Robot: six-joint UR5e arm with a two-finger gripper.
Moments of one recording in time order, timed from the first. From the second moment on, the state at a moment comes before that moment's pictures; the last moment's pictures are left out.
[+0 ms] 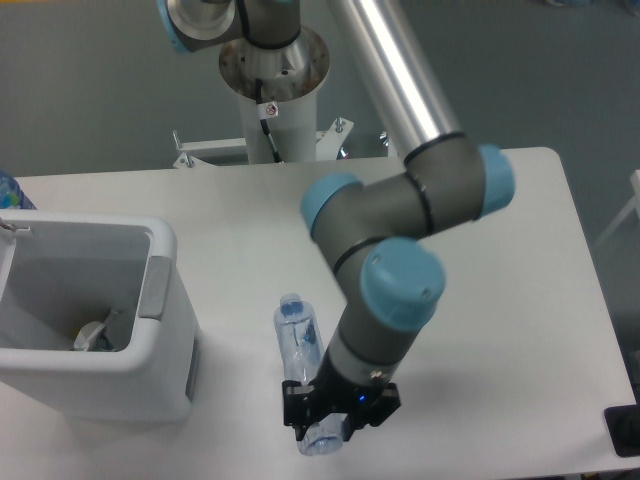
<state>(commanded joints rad) 2.41 -2.16 -1.09 -1.12 1.08 0.24</state>
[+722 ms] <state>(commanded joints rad) 2.45 -2.02 -0.97 -1.01 0.73 0.08</state>
